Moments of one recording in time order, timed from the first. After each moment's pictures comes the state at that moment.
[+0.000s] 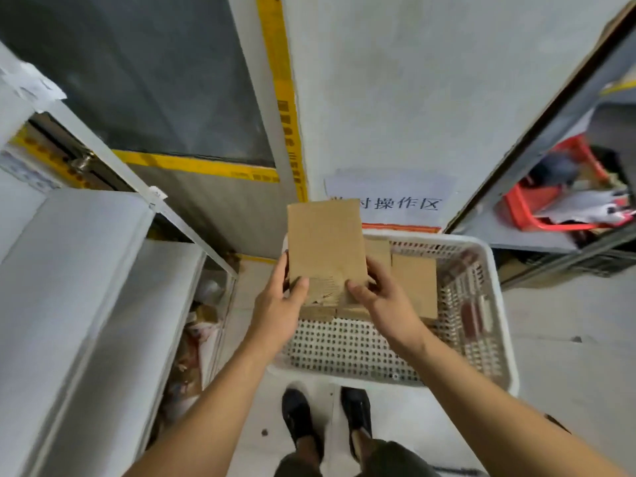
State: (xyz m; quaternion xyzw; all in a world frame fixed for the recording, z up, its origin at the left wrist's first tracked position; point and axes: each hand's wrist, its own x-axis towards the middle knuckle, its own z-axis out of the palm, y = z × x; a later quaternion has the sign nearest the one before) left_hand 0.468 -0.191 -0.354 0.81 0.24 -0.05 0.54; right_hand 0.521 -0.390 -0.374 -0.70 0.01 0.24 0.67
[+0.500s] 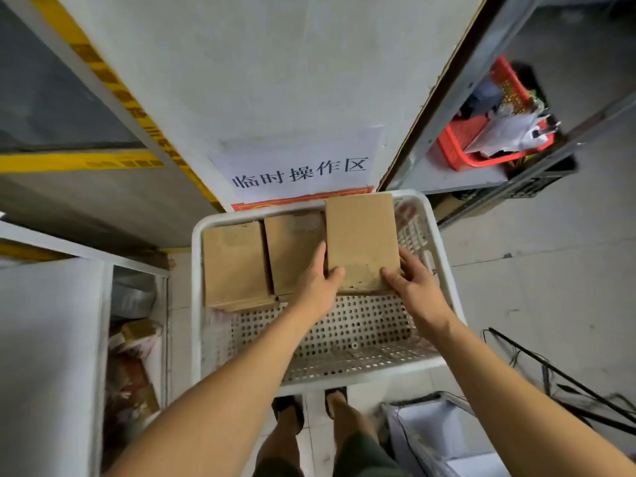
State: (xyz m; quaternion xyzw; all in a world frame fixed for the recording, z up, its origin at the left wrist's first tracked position) left_hand 0.584 -0.346 -0.486 0.77 0.16 -0.28 0.56; right_hand 0.563 -0.548 -0.469 -0.72 0.22 0.18 0.63
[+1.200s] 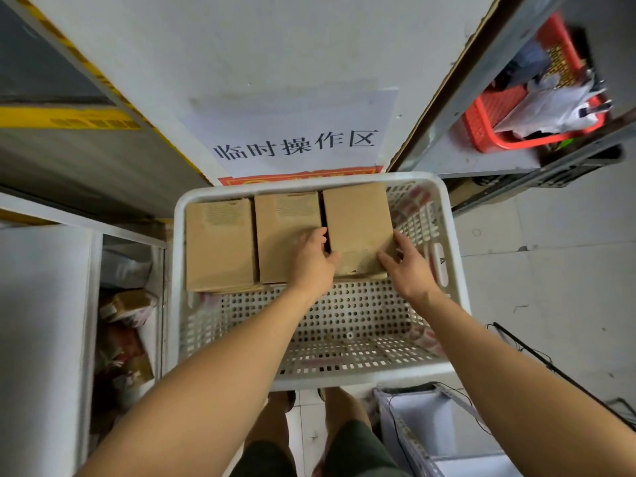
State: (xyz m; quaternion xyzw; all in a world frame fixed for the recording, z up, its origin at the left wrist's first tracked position) left_hand 0.619 -0.366 -0.547 0.86 0.16 -0.23 0.43; right_hand 0.612 -0.566 -0.543 -0.83 0.19 0.25 0.46
